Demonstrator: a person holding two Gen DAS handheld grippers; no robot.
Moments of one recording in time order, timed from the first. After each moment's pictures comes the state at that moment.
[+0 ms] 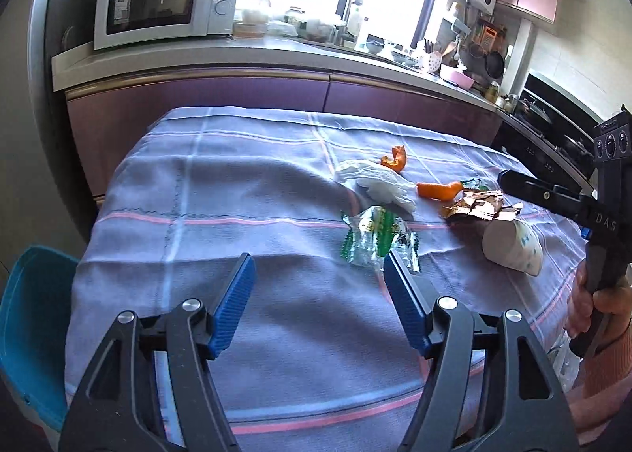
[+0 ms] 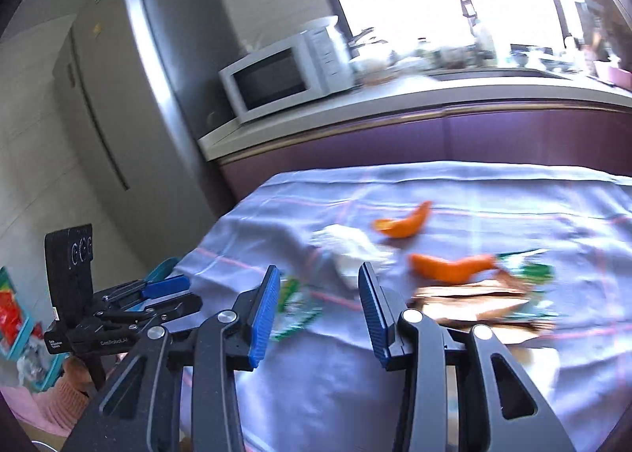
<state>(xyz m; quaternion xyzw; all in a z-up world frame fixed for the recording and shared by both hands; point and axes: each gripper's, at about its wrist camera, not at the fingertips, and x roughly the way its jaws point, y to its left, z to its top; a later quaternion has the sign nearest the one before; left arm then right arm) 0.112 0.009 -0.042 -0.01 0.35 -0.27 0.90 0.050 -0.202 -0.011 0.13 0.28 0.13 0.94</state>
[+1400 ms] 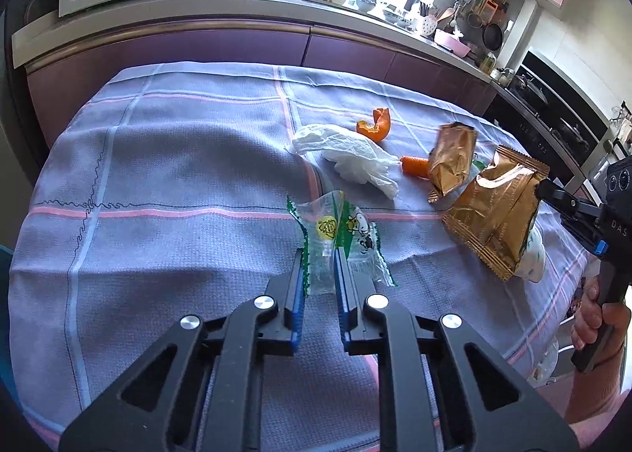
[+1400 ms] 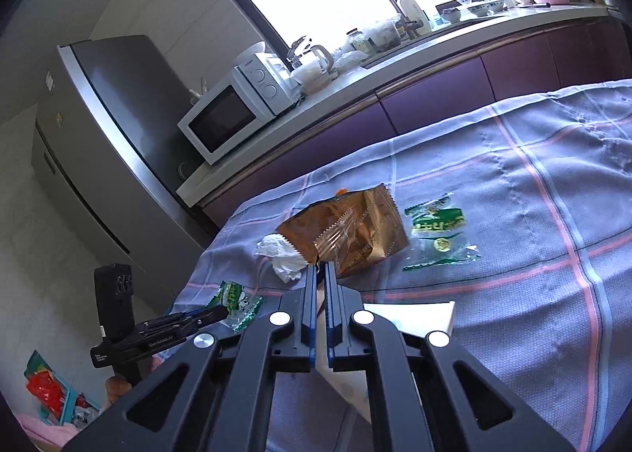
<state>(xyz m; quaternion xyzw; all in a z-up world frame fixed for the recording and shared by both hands) 0.153 -0.048 -0.067 -0.02 0.42 -0.29 0.86 0.033 -0.279 -0.039 0.27 0.28 0.11 0.91</state>
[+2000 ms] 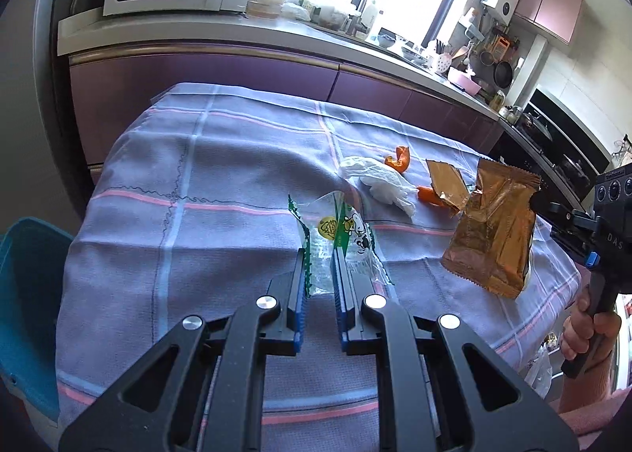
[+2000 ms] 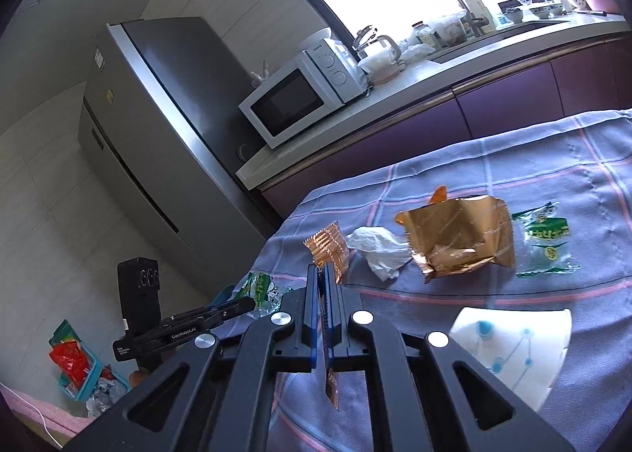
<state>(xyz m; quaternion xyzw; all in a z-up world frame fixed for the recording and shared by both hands) 0.125 0.024 -0.041 -0.06 0.38 -0.26 0.88 0.048 -0.221 -0.016 0.26 0.27 0.22 0.90</state>
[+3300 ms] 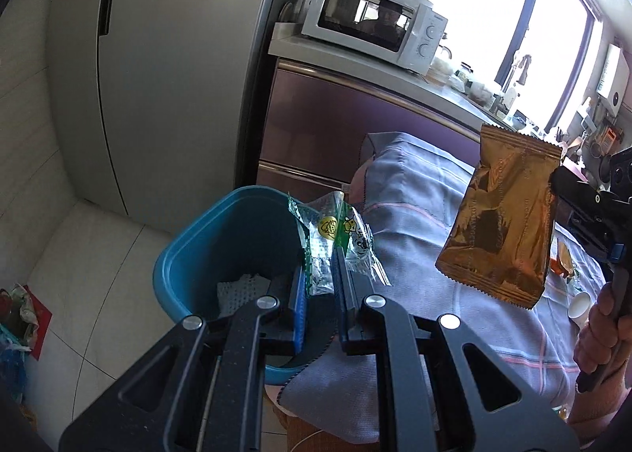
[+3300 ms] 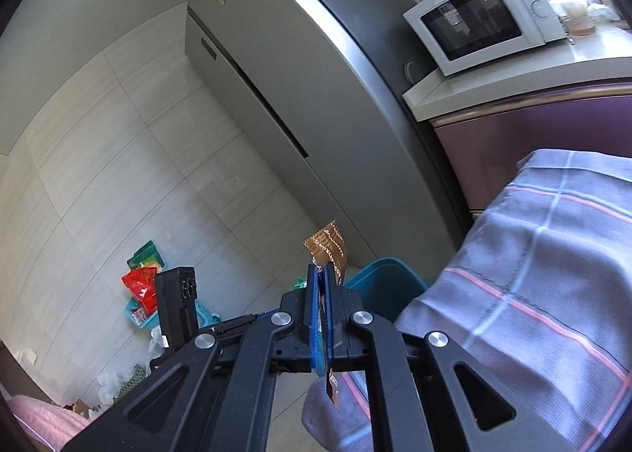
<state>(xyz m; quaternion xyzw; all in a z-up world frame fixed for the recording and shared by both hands) 0.064 0.262 -0.029 -0.14 0.34 -0.02 0.93 0.148 0.018 0.010 0.20 0.30 0.48 0.80</state>
